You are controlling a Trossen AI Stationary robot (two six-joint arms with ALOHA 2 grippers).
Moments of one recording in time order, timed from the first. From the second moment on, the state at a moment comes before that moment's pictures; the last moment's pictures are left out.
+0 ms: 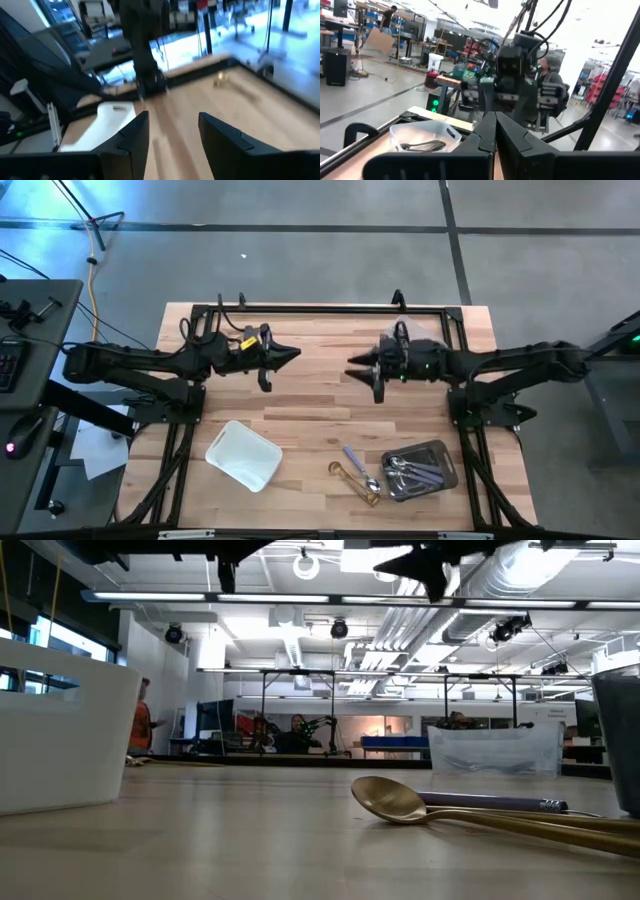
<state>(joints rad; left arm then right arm) 0.10 1.07 0.62 0.60 -0.04 -0.26 0.00 1.14 0.80 0.17 0.11 0.27</state>
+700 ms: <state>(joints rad) 0.08 1.00 0.62 0.52 0.06 -0.28 -0.07 1.25 0.90 0.33 -0.04 0.17</state>
